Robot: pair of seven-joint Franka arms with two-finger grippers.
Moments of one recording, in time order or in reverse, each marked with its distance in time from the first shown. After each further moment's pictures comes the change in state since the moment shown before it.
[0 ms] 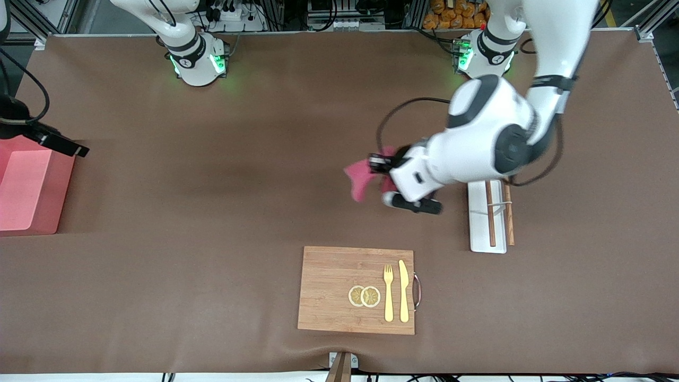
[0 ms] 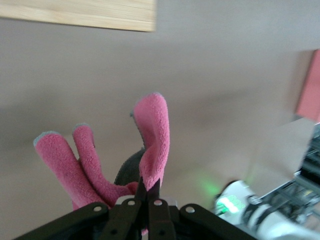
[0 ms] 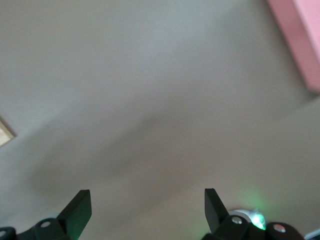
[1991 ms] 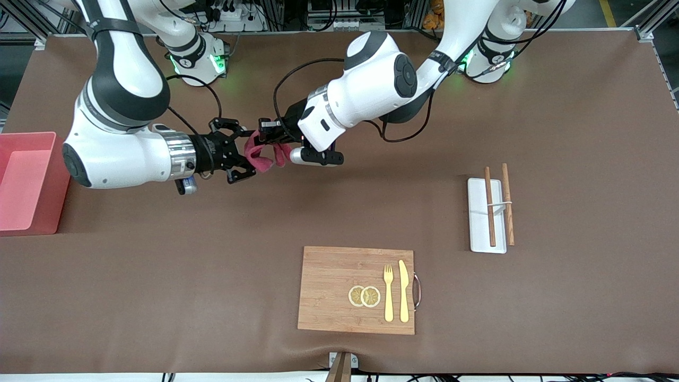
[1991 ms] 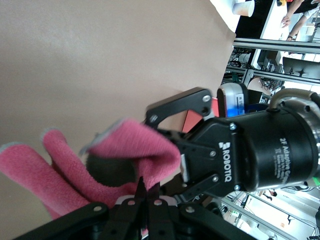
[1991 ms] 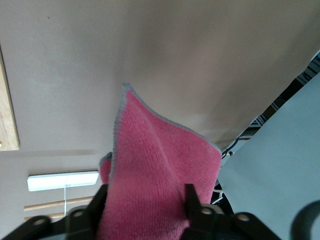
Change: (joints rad) left arm -0.281 0.048 -0.002 0.015 -0.238 0.574 -0.212; right arm 0.370 0.274 0.009 -0.006 0.643 0.110 0.916
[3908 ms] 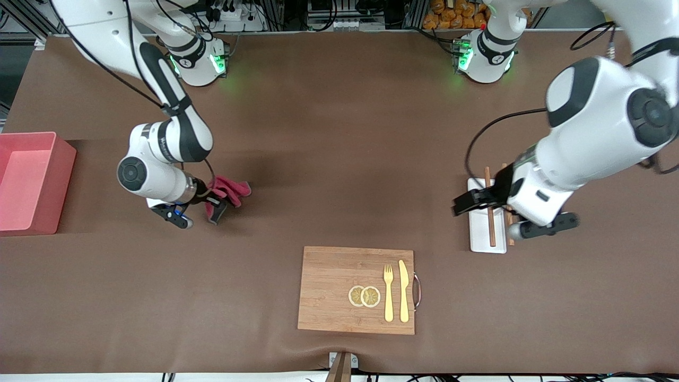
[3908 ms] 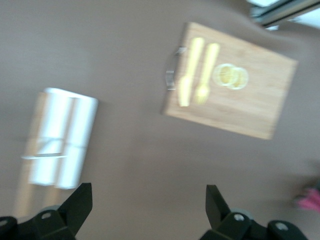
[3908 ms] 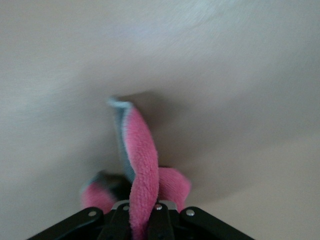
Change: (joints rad) left arm 0.585 -0.197 0.023 -0.001 0.663 -0.744 0.147; right arm -0.121 0.104 -0.032 -0.503 -0.547 0.800 -1.104
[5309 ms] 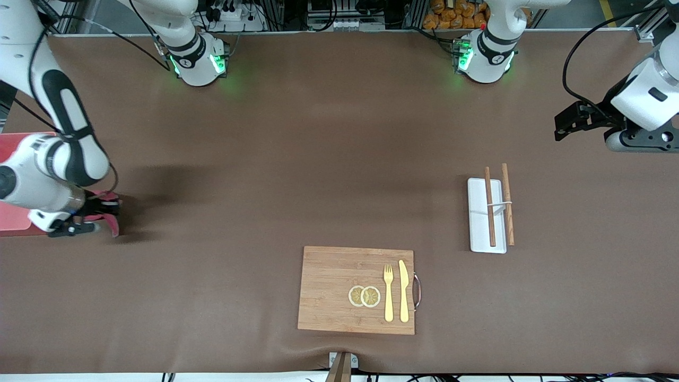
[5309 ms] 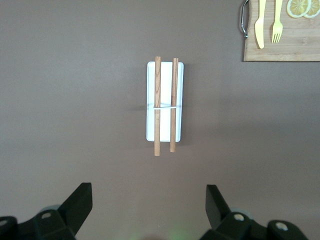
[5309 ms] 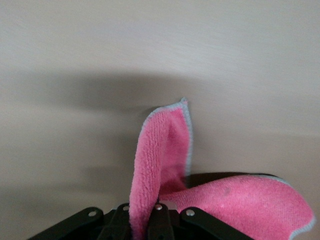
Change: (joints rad) left arm -0.166 -0.333 0.374 -0.149 0.037 -0.263 0.423; right arm -0.417 0.110 0.034 0.170 -0.243 -0.007 -0.707
